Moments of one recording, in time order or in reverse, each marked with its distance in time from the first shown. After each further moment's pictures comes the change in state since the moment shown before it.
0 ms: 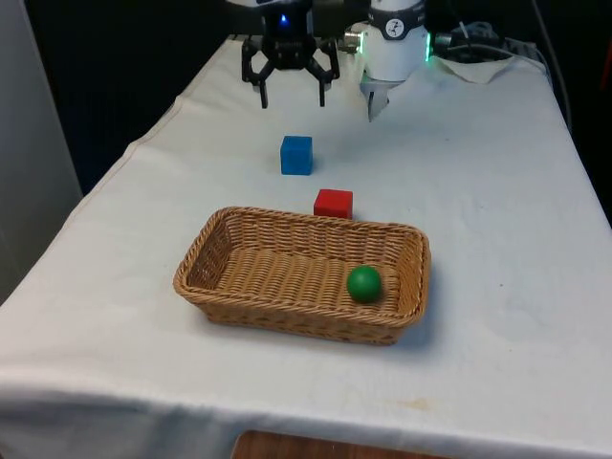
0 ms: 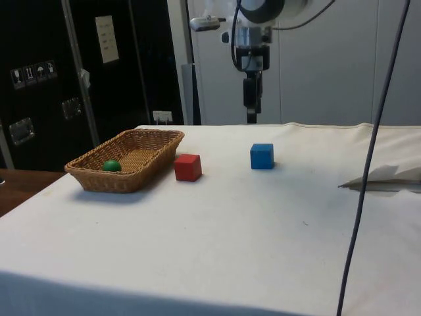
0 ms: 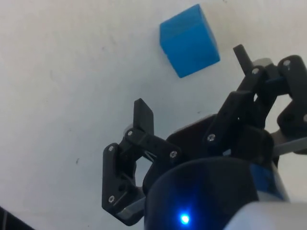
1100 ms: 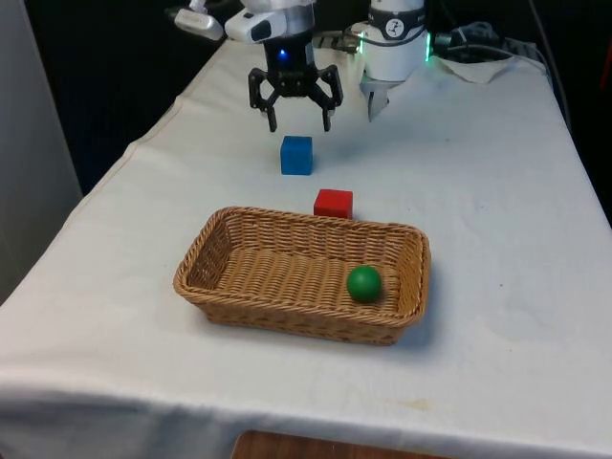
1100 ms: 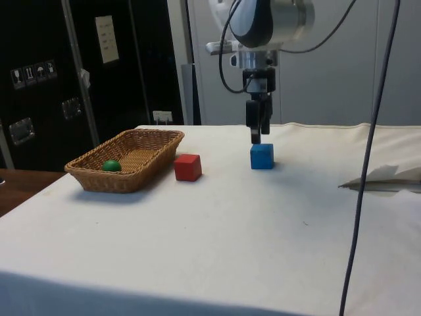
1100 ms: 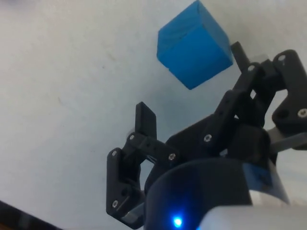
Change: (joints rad) arm 0.000 0.137 0.017 -0.007 0.280 0.048 -0.088
